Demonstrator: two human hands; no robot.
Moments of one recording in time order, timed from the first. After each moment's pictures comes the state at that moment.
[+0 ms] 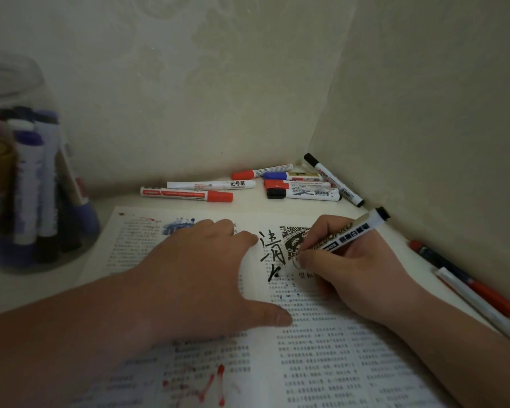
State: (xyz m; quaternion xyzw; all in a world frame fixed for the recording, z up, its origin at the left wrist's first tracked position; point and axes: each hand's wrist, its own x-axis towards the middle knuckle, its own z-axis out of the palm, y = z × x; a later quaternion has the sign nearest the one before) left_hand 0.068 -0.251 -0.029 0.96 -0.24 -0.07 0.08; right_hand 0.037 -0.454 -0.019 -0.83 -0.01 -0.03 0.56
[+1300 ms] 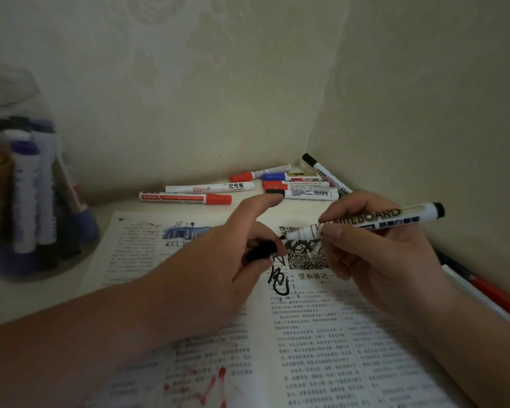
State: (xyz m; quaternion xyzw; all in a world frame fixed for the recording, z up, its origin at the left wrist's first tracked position) left_hand 0.067 -0.256 -0.036 0.85 -0.34 0.01 0.41; right_hand 0.042 -0.472 -0.021 -0.67 -0.15 -0.06 0.73
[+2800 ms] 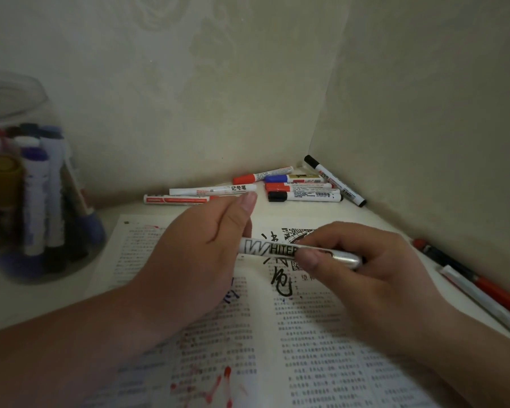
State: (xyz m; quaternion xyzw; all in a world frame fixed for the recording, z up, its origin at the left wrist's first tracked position) left_hand 0.065 -0.254 -0.022 0.84 -0.18 0.13 0.50; right_hand 0.016 -0.455 -0.015 -0.86 -0.16 -0.14 0.47
